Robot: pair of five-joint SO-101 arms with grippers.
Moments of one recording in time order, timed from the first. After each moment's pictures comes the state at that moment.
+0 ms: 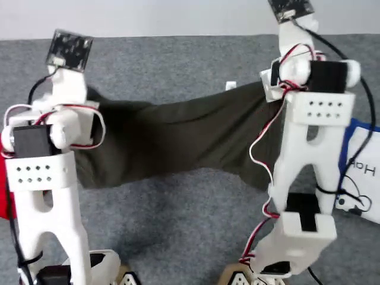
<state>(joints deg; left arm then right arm) -6.7 -23.9 0.0 83.5 -10.9 -0.2 9.2 -49.9 99.3 18.3</state>
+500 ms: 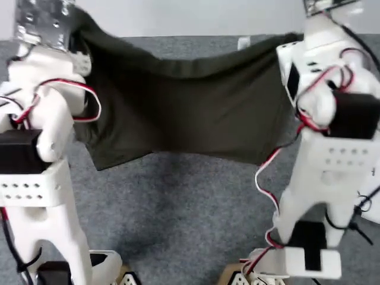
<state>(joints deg) -4.2 -21.1 -21.5 71.4 -10.9 0.3 -5.7 -49.9 85.4 18.3</state>
